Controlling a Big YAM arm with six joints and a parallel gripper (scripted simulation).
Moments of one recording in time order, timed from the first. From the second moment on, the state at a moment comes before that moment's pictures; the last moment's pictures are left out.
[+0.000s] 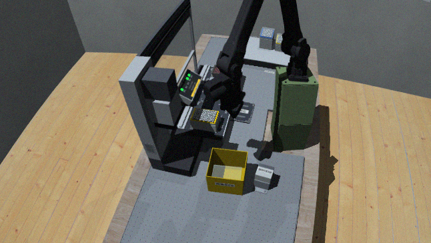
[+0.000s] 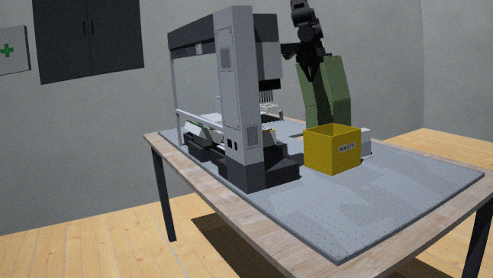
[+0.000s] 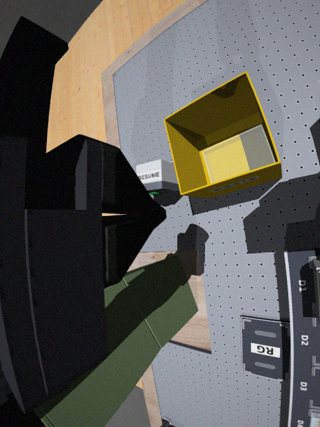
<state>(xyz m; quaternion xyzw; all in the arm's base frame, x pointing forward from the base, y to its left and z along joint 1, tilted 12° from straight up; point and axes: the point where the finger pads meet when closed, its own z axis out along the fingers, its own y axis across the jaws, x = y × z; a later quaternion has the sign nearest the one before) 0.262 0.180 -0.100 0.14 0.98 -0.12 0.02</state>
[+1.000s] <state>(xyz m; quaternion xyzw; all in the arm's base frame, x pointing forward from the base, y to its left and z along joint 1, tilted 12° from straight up) 0.267 0.183 -0.094 0.13 0.99 -0.11 0.02</state>
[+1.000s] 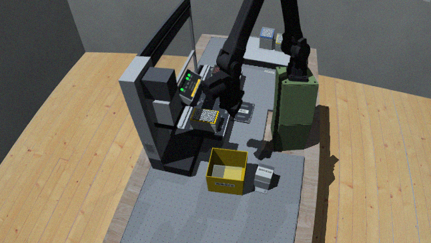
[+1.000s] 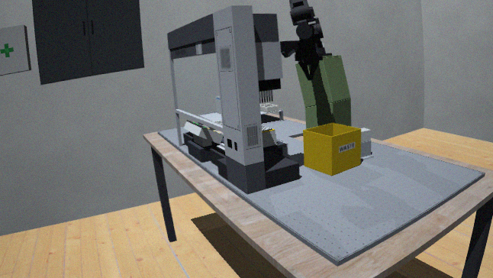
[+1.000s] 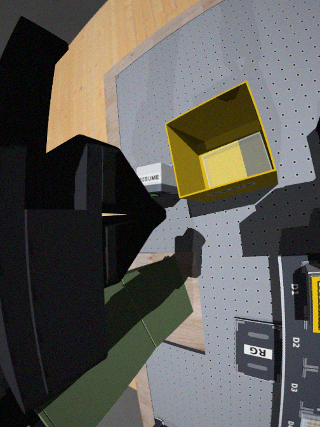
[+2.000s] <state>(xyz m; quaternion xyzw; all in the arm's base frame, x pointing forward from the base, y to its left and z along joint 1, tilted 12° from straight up) 0.218 0.183 -0.100 0.12 0.99 -0.11 0.02</state>
